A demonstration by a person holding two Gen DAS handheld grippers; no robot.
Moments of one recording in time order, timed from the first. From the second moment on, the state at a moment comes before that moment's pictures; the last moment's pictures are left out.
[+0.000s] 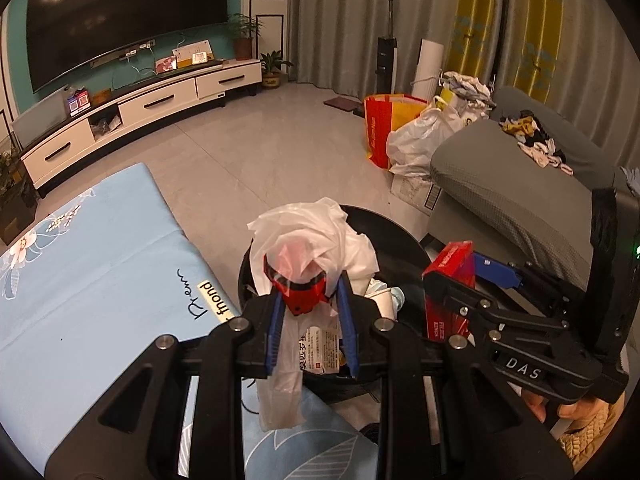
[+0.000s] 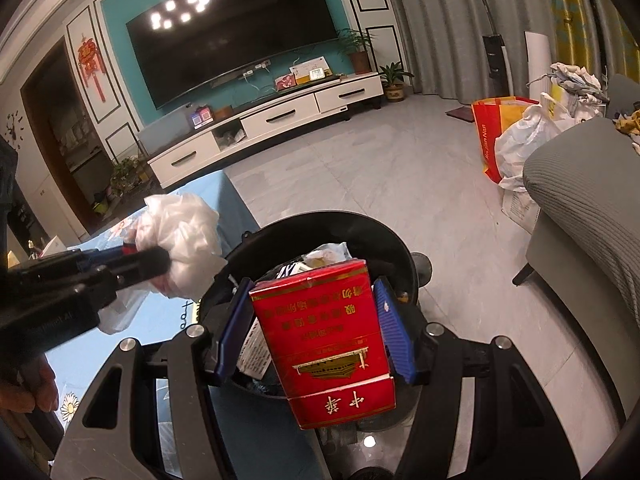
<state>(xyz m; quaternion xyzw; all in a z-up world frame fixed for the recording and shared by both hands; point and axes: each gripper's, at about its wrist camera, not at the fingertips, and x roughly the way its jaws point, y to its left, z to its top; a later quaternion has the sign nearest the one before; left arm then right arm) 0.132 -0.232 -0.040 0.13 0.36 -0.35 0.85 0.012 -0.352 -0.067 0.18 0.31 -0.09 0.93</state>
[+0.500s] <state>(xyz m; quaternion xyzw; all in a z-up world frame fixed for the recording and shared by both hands) 0.142 -0.257 -0.059 0.14 0.37 -0.35 0.85 0.027 -0.367 -0.072 0.18 0.31 -0.10 0.93</state>
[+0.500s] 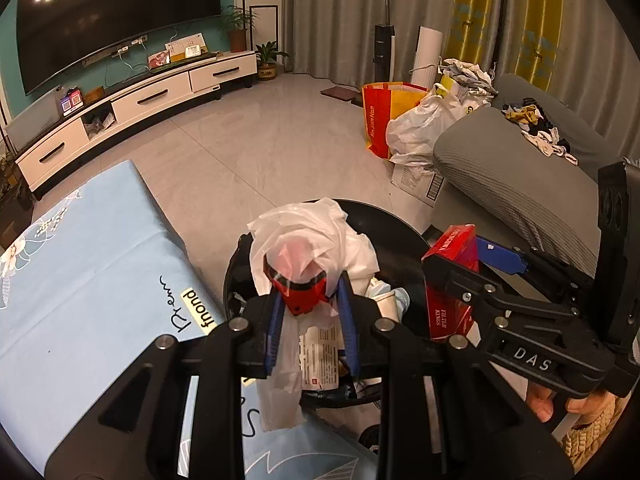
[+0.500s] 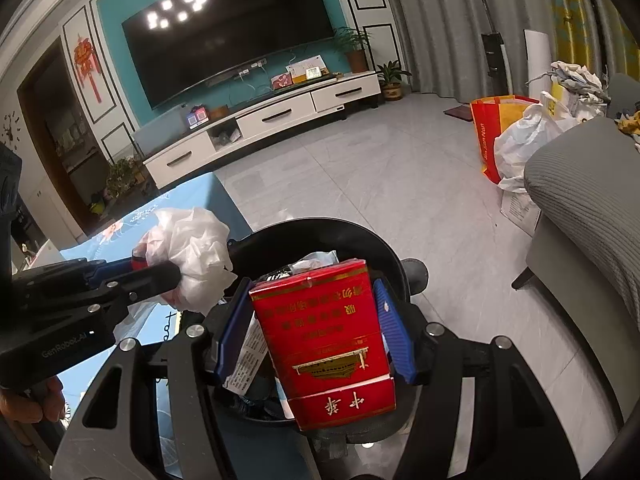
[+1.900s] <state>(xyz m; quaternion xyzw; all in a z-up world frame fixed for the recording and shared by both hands) 0.166 -0.282 -0.092 0.17 0.40 -0.34 0.83 0.071 -0.371 -0.112 0.16 0.38 -0.12 0.91</state>
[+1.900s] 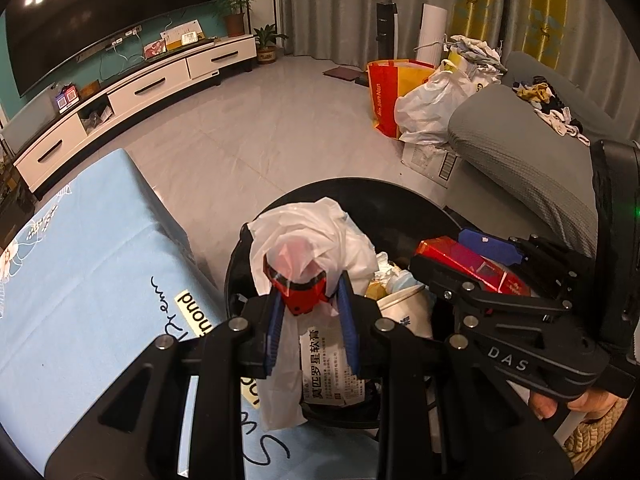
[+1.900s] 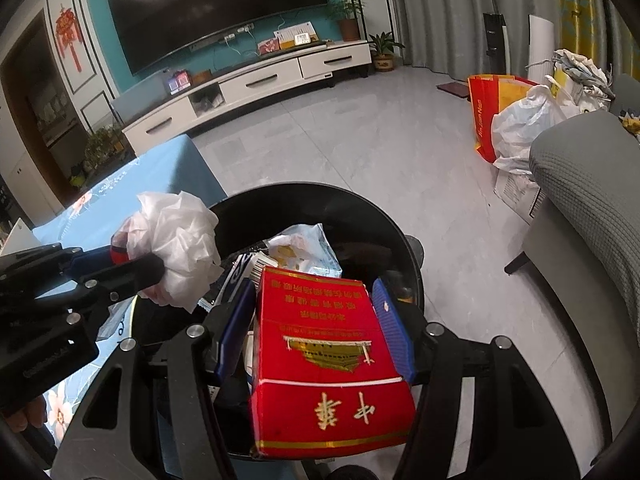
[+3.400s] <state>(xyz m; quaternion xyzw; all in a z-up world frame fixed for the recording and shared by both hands) 0.177 -0.283 -0.114 0.21 0.42 -0.32 0.82 0.078 -0.368 -0.118 0.16 0.40 -0.12 0.90</state>
